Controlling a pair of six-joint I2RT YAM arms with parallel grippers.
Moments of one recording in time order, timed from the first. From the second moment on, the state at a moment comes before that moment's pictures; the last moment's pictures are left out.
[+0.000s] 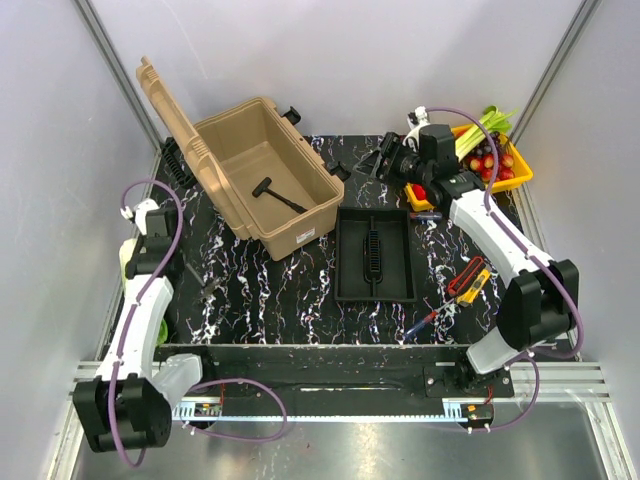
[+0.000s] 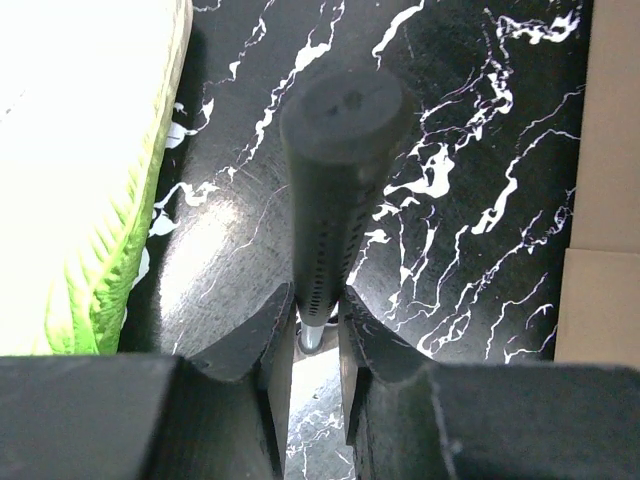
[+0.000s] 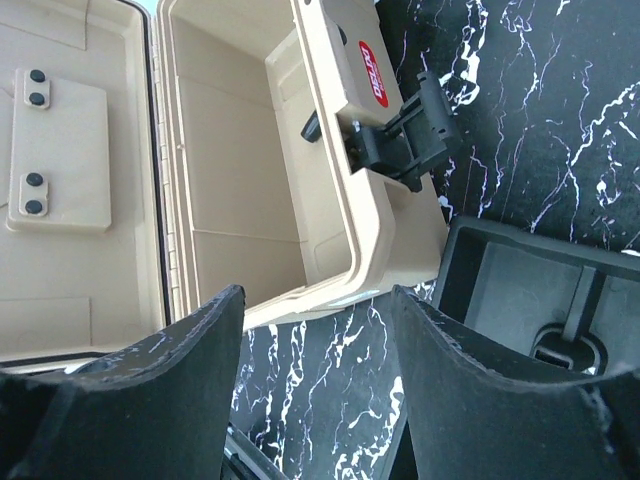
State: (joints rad) left arm 0.10 1.00 0.79 -0.60 -0.32 -0.49; right arm 0.33 1.58 1.38 -0.20 -0.36 0.68
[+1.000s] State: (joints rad) left arm -0.04 0.70 0.84 -0.63 -0.26 -0.28; right arm 0.33 1.41 1.25 -0.17 -0.45 0.66
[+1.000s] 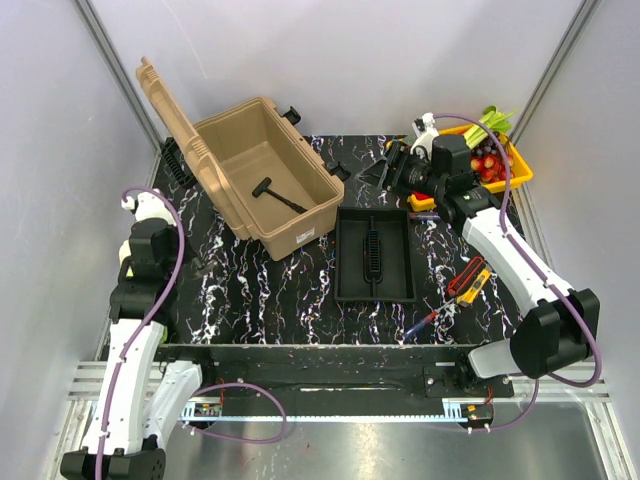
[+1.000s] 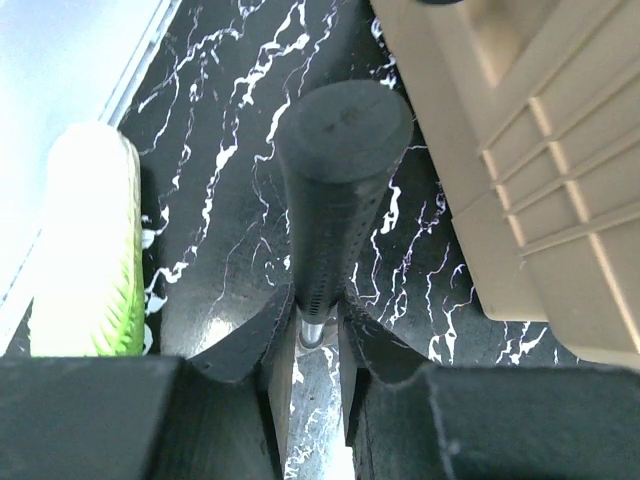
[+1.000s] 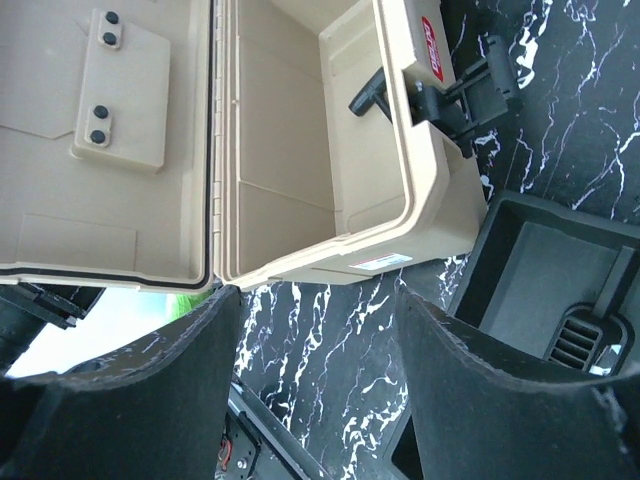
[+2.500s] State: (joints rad) left arm -0.04 0.81 1.38 -0.74 0.70 -0.05; right arm 0.59 1.52 1.57 0.16 -1.10 0.44
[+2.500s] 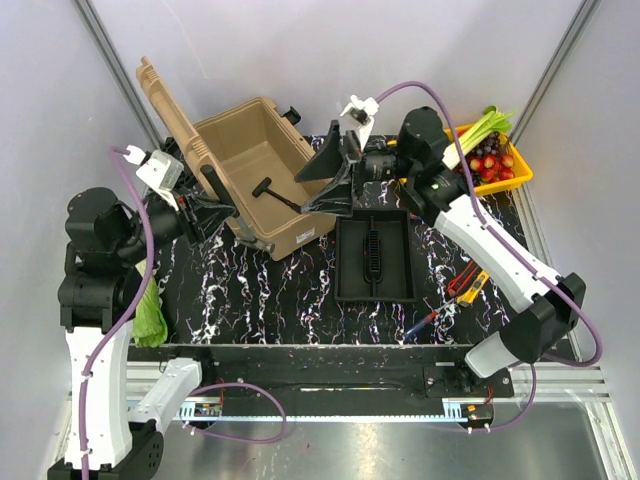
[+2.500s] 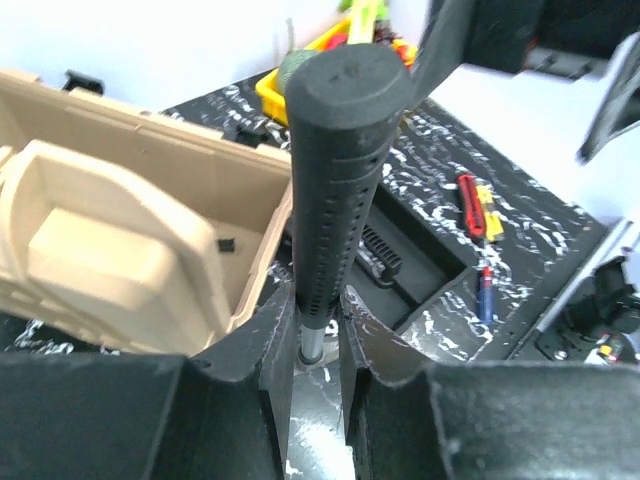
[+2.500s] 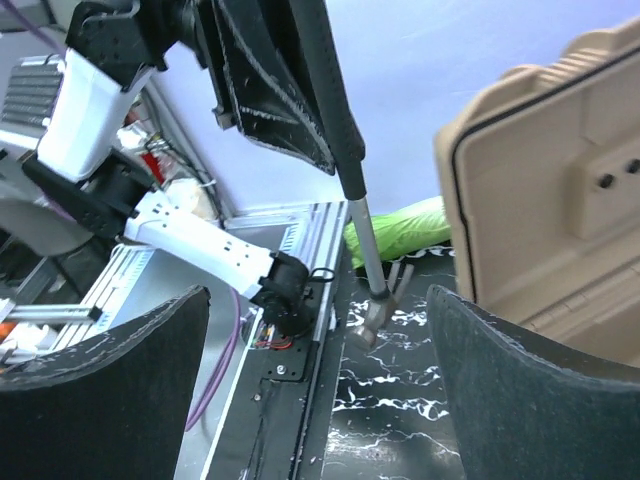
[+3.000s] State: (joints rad) left arm -0.04 0.87 1.44 -0.36 0.98 -0.32; right arm 0.71 1.69 1.70 0.23 -1.18 0.41
